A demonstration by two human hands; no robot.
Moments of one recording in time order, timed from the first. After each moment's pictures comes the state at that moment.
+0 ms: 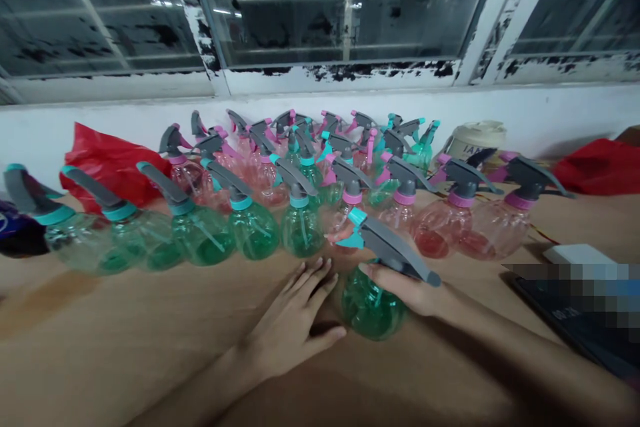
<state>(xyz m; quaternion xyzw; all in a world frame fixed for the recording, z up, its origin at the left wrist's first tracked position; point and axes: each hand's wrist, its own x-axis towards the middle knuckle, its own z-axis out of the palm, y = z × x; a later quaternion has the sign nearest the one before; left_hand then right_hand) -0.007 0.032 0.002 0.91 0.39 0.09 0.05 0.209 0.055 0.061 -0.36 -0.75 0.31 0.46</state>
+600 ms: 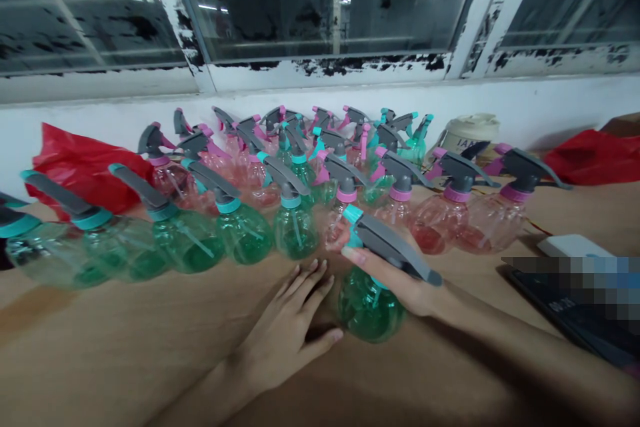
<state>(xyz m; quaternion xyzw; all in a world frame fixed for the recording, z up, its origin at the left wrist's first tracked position) -0.008 0.033 -0.001 0.91 0.40 0.10 0.05 0.205 0.060 0.063 -0.34 -0.75 0.33 0.46</state>
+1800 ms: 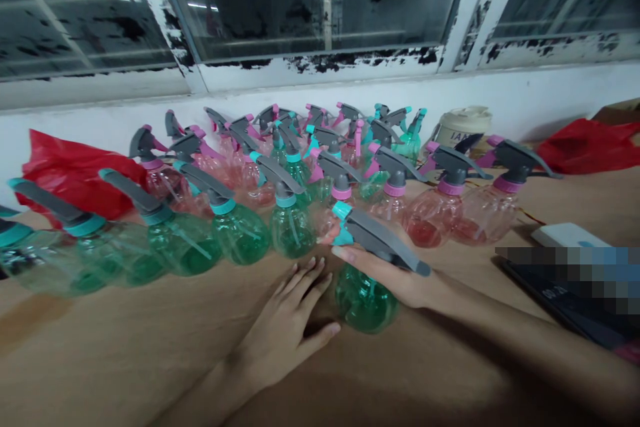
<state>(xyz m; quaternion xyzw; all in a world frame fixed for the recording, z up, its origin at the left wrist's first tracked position) -0.011 0.035 -0.005 0.92 0.39 0.10 -0.02 0.205 0.062 0.061 -0.29 -0.74 0.38 0.47</state>
